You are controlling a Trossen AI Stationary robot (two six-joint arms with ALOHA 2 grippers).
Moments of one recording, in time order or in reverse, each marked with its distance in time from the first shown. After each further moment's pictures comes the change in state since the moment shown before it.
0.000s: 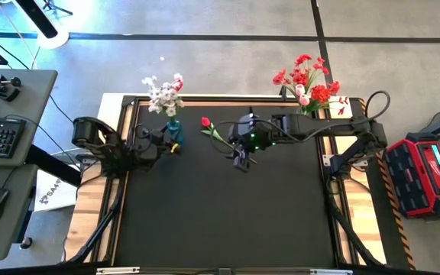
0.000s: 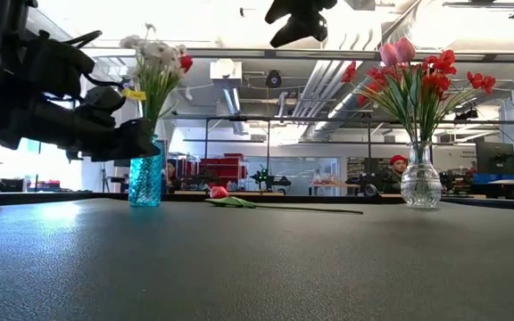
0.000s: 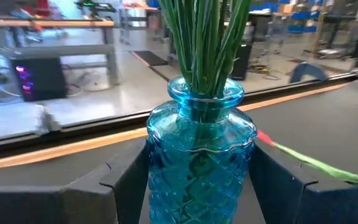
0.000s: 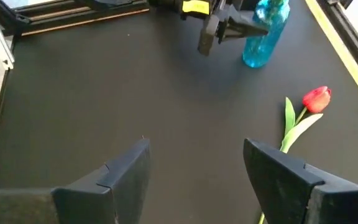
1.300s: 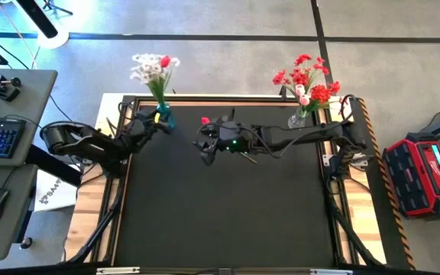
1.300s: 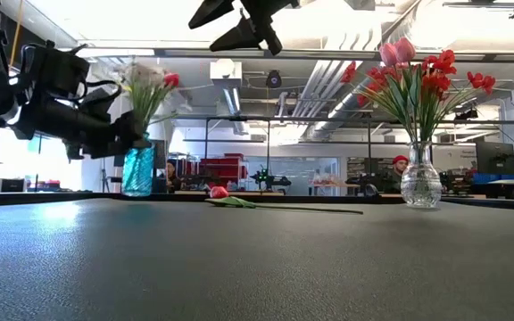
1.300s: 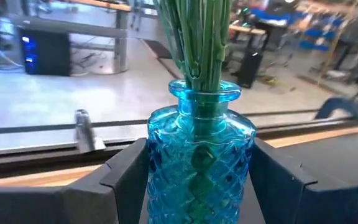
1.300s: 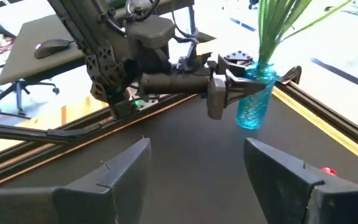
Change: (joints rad) left arm 0.524 -0.323 -0.034 -0.204 0.492 -0.025; right arm 0.023 0.205 0.000 0.560 0.284 0.174
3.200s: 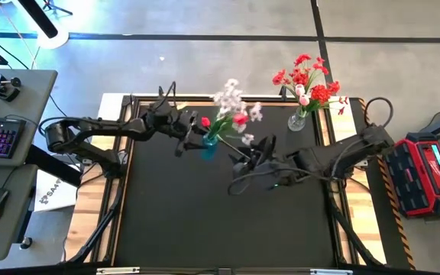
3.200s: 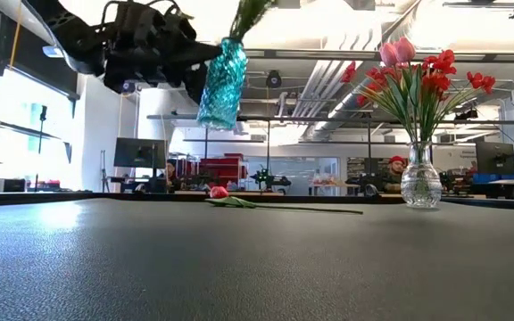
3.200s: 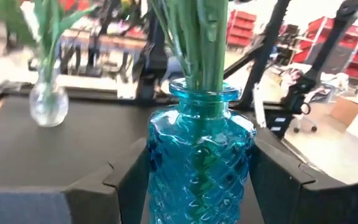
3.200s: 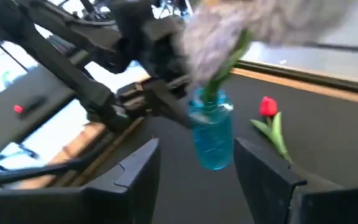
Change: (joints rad) left arm -0.160 0.017 0.593 -0.572 1.242 0.184; right arm 0.357 -0.242 0.000 -0.491 0.536 0.642
